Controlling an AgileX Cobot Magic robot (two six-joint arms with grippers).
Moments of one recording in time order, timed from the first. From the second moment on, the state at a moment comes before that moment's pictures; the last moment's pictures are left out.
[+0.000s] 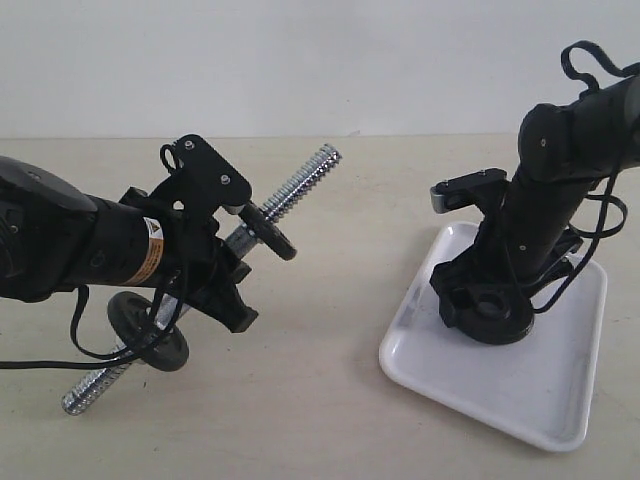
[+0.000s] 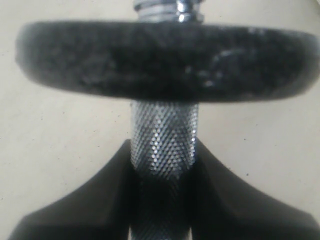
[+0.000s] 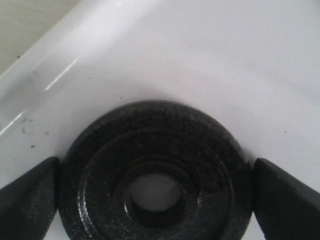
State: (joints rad) left arm -0.57 1.68 -0.80 1.73 0.06 -1.42; right arm 0.28 2.02 -1.15 0.10 0.69 -0.20
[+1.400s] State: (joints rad) left arm -0.57 1.68 -0.80 1.73 0.06 -1.42; right arm 0.29 1.89 -1.08 0.23 0.73 -0.25
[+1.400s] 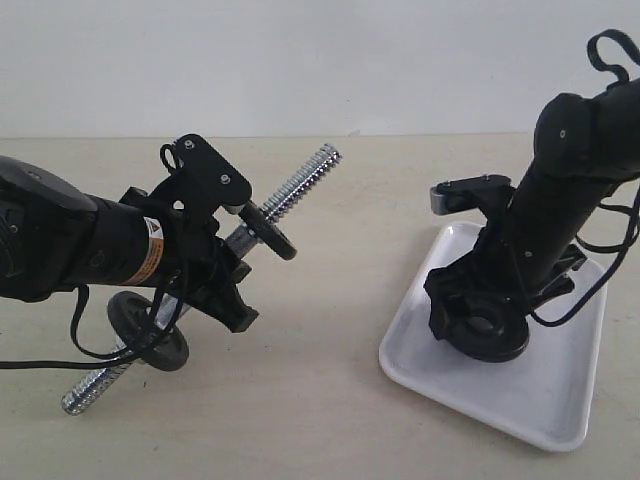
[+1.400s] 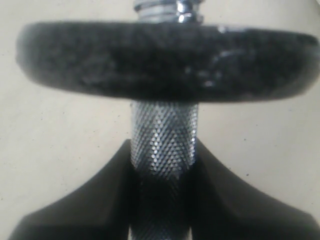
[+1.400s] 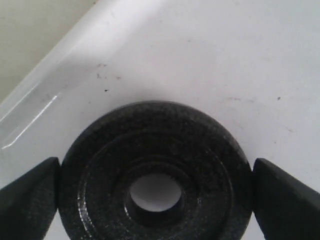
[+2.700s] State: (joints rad) left arm -0.57 1.57 -0.78 1.75 -0.07 -1.36; right arm 0.17 1.79 -1.49 0.46 0.98 -0.38
